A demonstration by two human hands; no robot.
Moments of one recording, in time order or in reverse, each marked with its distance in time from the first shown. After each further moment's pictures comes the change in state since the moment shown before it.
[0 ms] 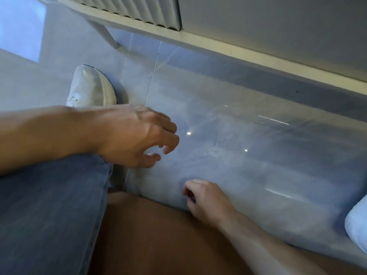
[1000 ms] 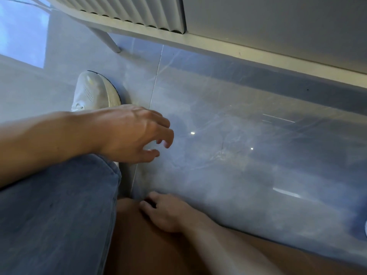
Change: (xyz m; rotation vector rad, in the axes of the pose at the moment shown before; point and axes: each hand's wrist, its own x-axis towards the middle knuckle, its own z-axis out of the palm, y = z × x) left_hand -0.006 -0.031 0.013 0.019 -0.005 -0.127; right_hand 0.057 -0.076 0.048 0.246 -0.446 0.119
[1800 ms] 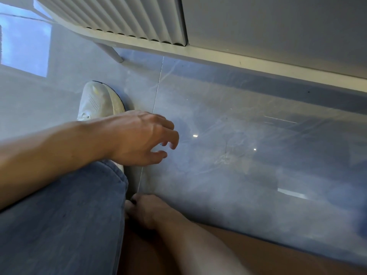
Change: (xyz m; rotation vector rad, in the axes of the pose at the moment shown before) left_hand 0.006 -0.004 0.001 -0.035 0.003 -0.035; right_hand 0.033 -0.051 0.009 0.185 -0.061 0.065
